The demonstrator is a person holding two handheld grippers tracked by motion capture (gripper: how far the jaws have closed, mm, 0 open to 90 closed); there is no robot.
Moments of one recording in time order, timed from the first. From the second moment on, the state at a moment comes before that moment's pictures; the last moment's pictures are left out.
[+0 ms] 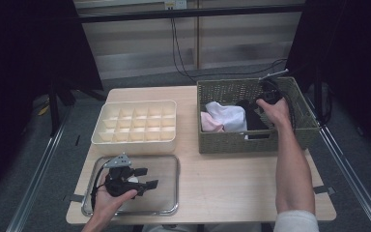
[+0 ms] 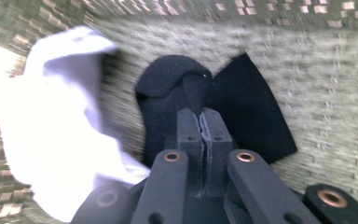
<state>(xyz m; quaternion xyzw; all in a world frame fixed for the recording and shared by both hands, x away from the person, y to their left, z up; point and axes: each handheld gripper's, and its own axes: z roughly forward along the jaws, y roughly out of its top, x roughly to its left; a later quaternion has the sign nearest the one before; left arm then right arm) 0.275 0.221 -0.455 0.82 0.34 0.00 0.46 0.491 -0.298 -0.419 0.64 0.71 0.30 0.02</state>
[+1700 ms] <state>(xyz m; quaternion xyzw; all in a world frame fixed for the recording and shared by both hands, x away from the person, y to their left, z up) 0.279 0.224 -0.458 0.81 0.35 0.01 0.47 0.432 -0.284 -0.293 0.52 0.66 0.53 0.08</state>
